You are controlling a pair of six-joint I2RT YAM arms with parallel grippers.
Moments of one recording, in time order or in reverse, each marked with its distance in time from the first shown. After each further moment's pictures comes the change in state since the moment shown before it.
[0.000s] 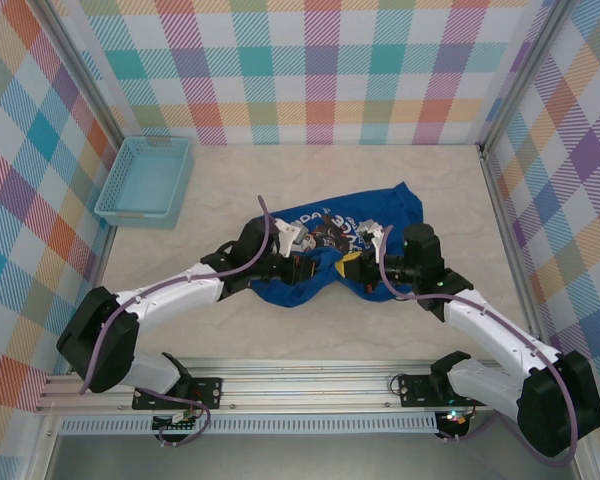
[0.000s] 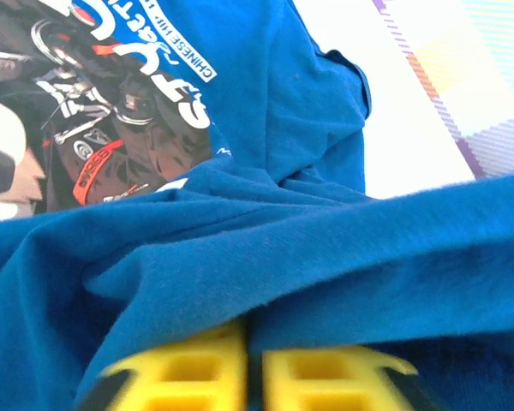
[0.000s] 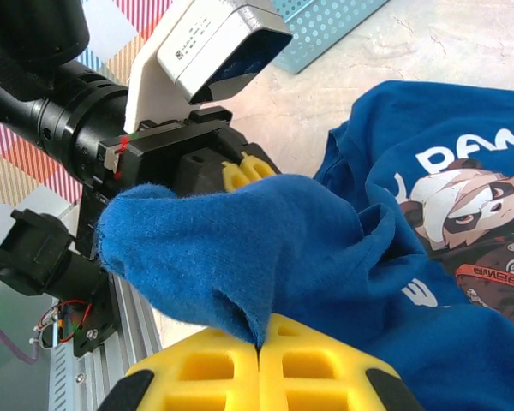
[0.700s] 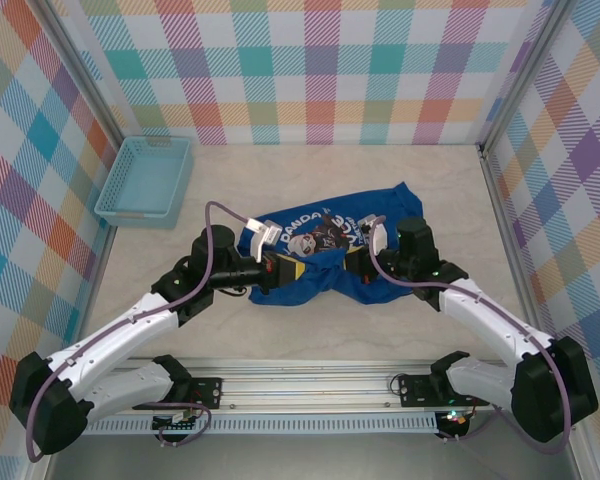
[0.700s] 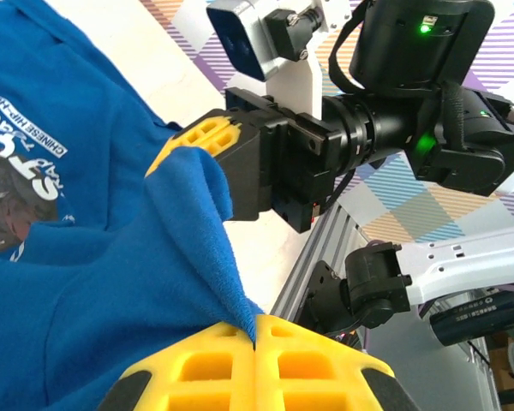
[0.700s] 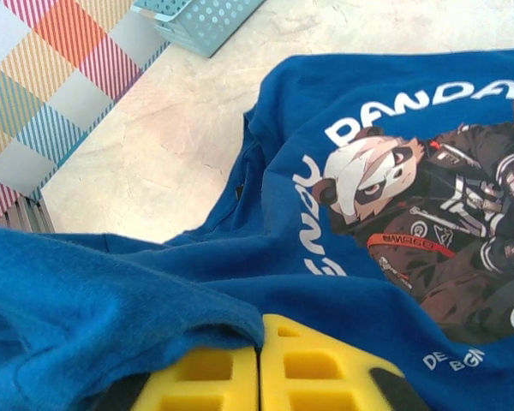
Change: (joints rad) left arm 0.031 -0.399 -0.089 -0.002 0.187 -0.097; right arm -0.011 0.089 0.076 -0.123 0.162 0.005
